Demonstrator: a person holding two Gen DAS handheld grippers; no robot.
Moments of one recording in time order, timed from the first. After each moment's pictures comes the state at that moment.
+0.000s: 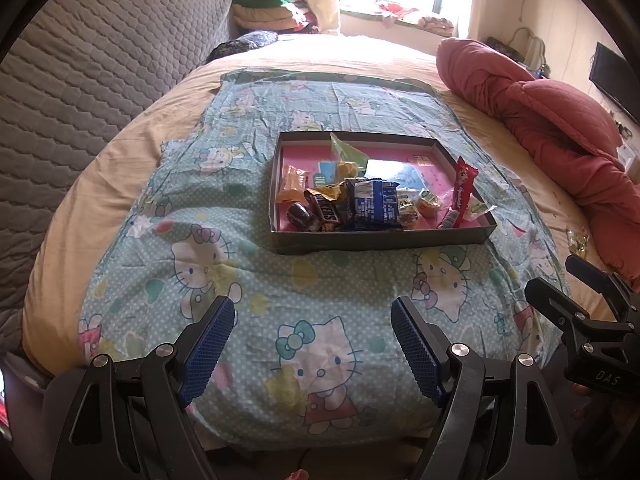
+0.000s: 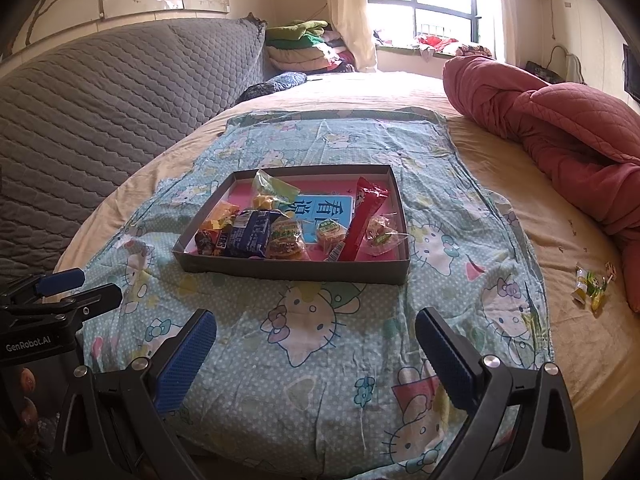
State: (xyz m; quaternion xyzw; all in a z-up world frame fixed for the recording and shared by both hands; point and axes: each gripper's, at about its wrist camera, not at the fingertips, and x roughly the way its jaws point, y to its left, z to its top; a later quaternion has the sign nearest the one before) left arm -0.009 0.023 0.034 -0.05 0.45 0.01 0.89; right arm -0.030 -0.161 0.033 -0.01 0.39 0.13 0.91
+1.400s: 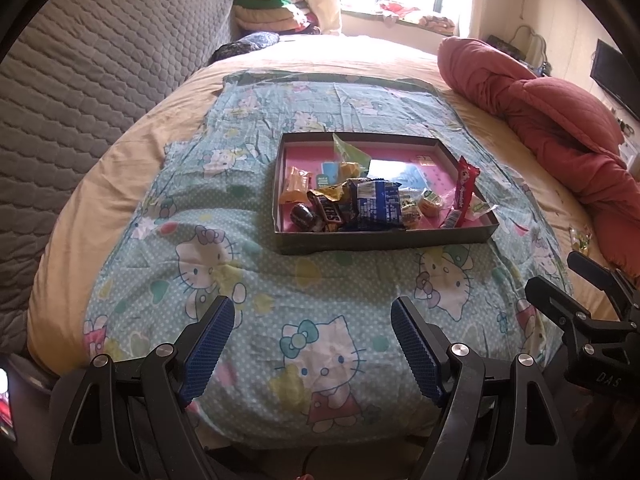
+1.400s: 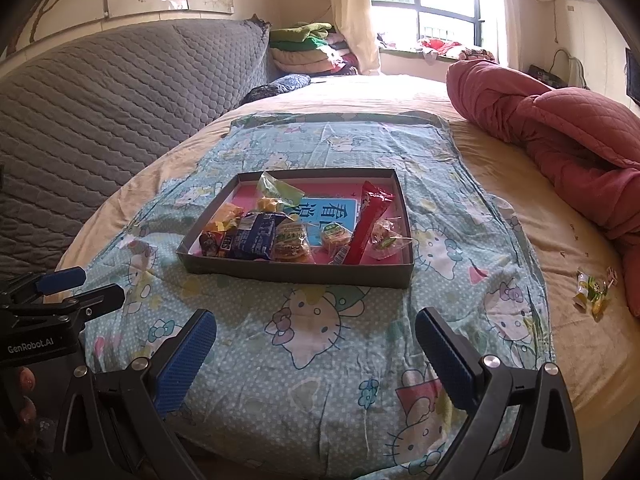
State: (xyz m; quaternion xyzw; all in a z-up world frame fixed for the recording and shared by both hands) left arm -0.010 0.021 0.035 -0.04 0.45 0.02 0.89; right arm -0.032 -0.158 0.036 -0.01 0.38 0.14 0.91
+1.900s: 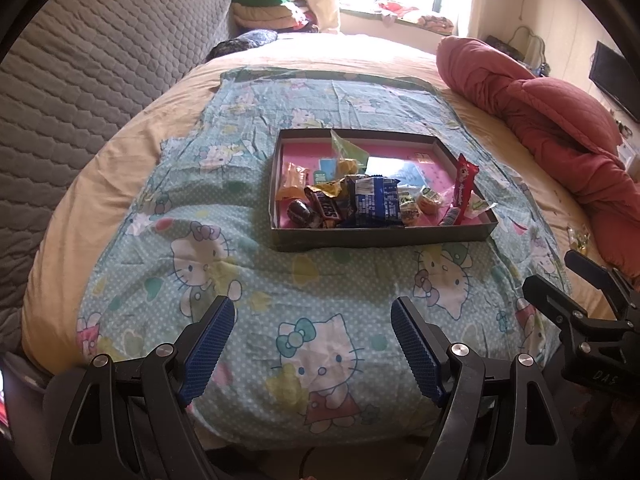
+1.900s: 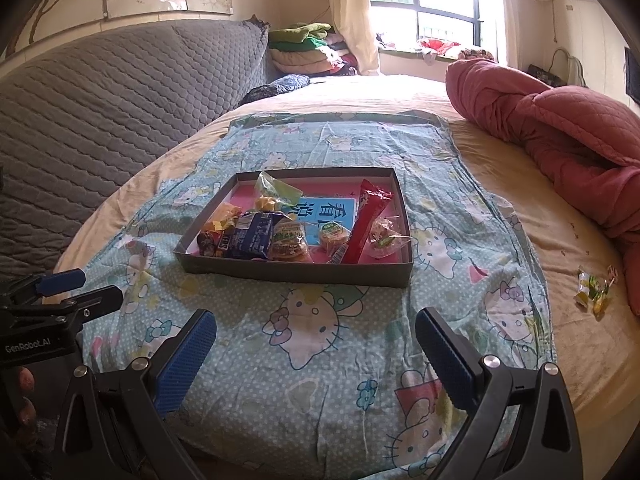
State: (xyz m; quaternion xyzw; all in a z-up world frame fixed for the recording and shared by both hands) left arm -0.009 0.023 0.027 -0.05 0.45 0.01 0.89; right arm -0.030 -0.158 0.032 -0.02 0.38 0.13 0.92
